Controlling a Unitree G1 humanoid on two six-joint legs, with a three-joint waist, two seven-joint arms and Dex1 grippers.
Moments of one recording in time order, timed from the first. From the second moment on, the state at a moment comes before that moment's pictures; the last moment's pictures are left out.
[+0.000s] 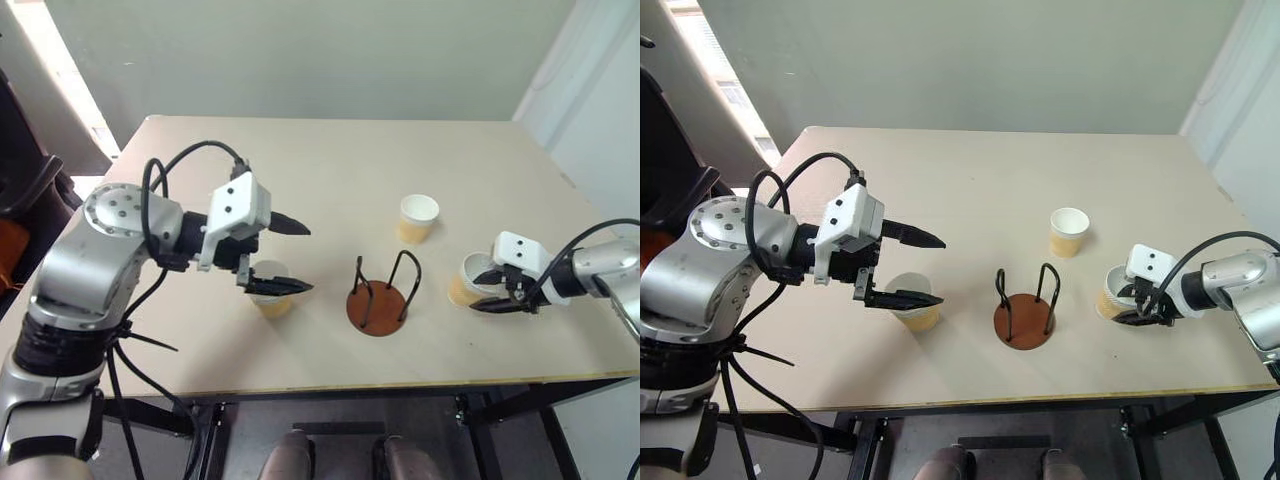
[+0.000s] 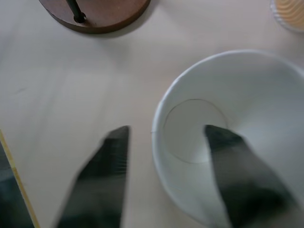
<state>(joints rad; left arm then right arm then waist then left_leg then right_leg) -0.69 0.91 -0.04 -0.32 -0.43 0.68 -1.29 -0.54 -1.10 0.21 -0.03 0.18 0.52 1.25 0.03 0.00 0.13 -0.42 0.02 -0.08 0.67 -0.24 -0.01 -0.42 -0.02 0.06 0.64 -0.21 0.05</state>
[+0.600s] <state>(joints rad) -0.64 1.00 0.03 -0.34 -0.49 0.69 -1.24 -1.17 -1.11 0.25 0.04 0.31 0.33 1.61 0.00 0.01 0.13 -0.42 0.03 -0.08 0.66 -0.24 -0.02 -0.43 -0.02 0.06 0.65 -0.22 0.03</state>
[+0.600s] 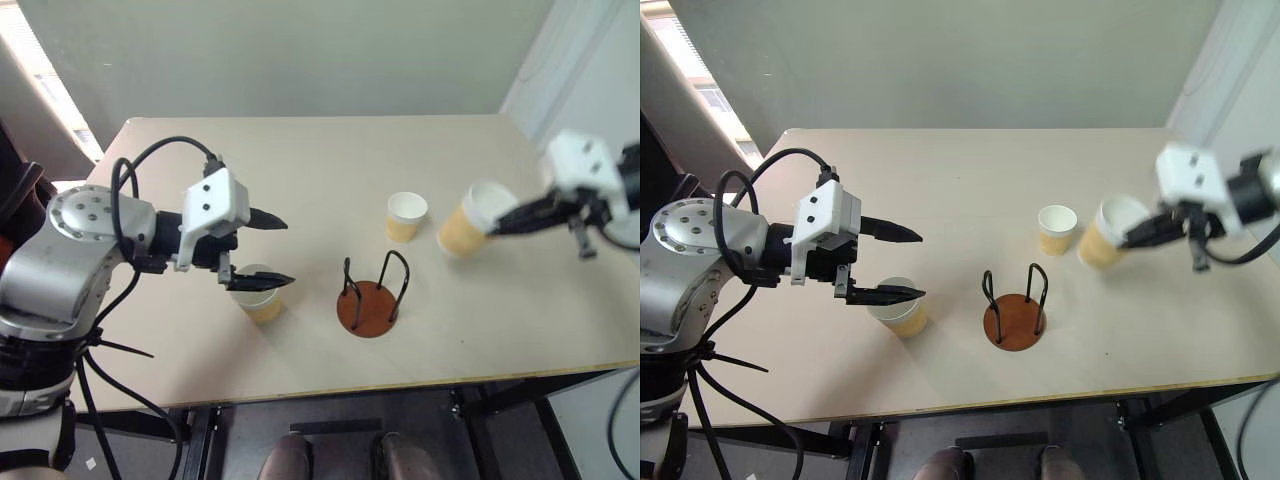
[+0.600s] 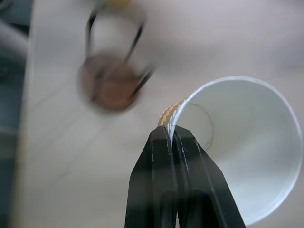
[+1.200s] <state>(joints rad) -0.56 1.03 0.04 -0.41 -0.53 0.69 -1.19 -1.25 -1.02 0.63 0.03 0.45 0.15 1.61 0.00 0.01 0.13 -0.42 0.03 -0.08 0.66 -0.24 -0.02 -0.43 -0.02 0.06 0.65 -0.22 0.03</state>
